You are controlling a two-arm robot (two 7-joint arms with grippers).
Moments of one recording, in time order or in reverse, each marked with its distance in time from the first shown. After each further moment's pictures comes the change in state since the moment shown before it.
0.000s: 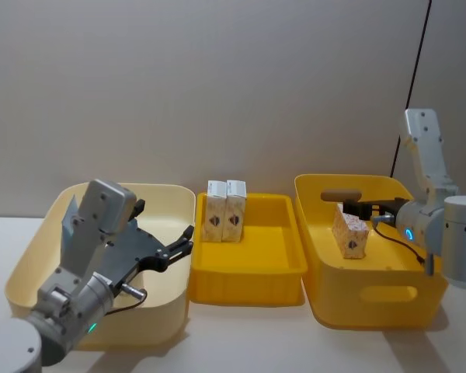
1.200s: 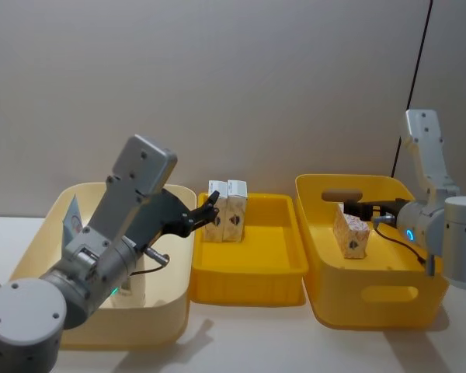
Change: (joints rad) left arm -0.057 -0.010 0.033 -0.134 0.114 0.124 0.021; right arm 0.000 0.000 0.000 0.002 0.000 0.000 0.000
